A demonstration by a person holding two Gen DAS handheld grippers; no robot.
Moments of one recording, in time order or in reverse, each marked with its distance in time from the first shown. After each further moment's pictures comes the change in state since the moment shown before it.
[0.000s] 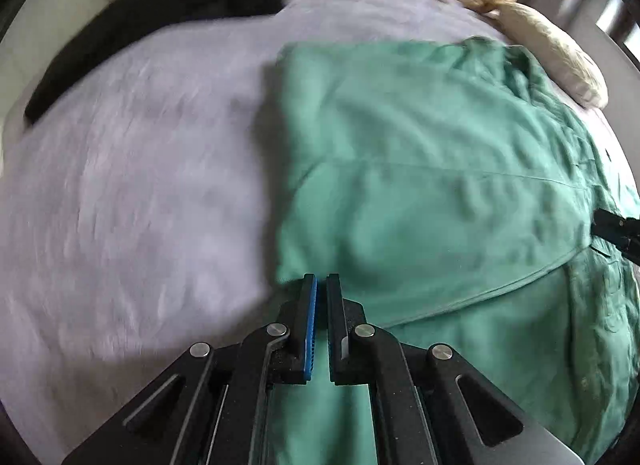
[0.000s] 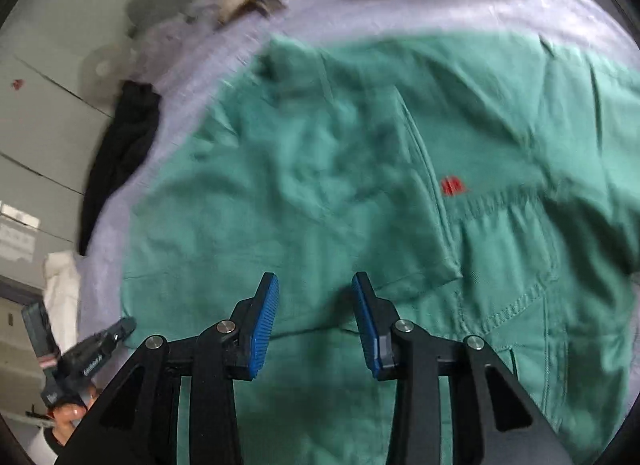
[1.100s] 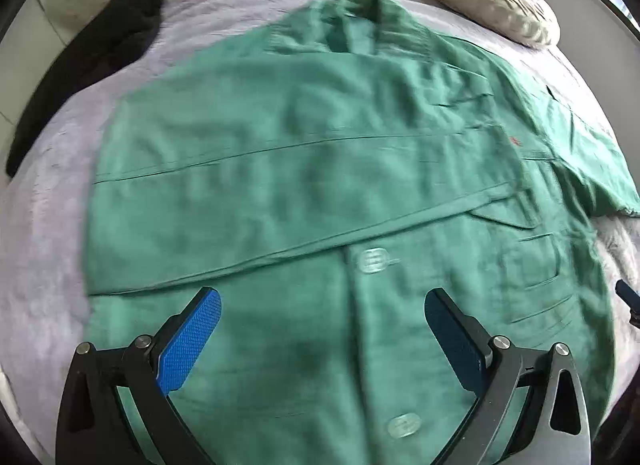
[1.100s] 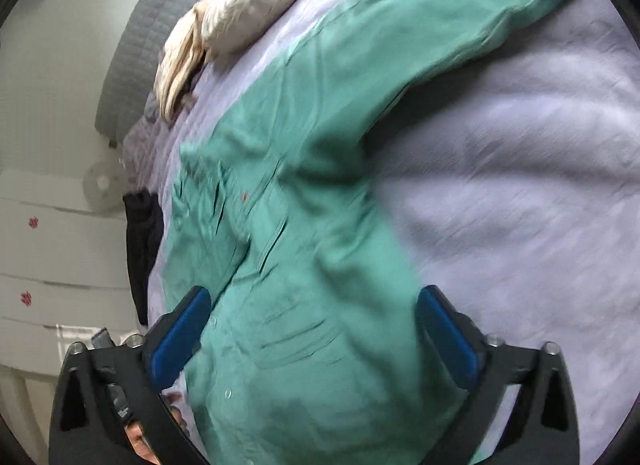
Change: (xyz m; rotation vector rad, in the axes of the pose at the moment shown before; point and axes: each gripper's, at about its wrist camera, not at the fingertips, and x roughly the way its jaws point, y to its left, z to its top) left arm -0.015 -0.229 0.009 0.152 0.076 0.032; right arm -0.136 -0.188 -0.063 0.415 -0.117 0.176
